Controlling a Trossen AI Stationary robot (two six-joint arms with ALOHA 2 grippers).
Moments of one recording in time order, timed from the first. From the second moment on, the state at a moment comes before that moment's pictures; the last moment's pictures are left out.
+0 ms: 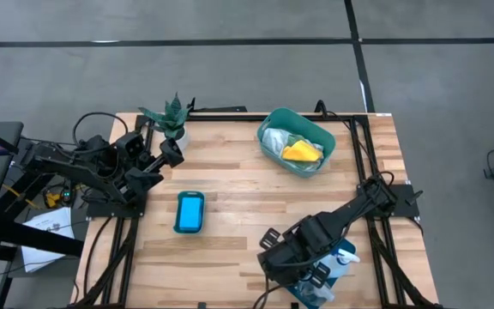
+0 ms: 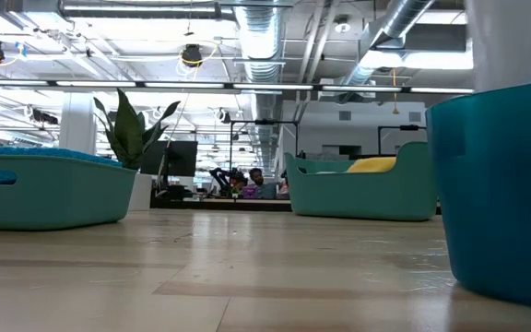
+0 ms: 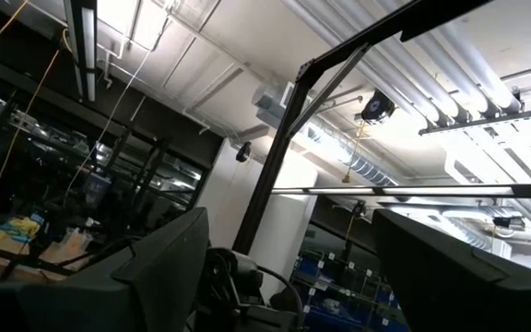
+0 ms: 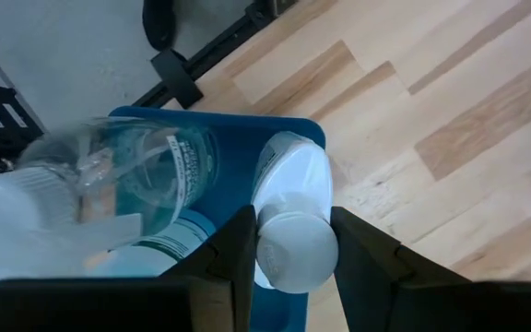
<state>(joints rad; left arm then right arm) -0.21 0.82 0.76 0.71 0.06 -0.48 0.55 2.12 2.33 -1.57 -0.11 -0.39</state>
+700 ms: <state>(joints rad) -0.24 0.82 0.76 0.71 0.06 -0.47 0.55 2.15 2.33 -1.57 -0.11 -0.37</state>
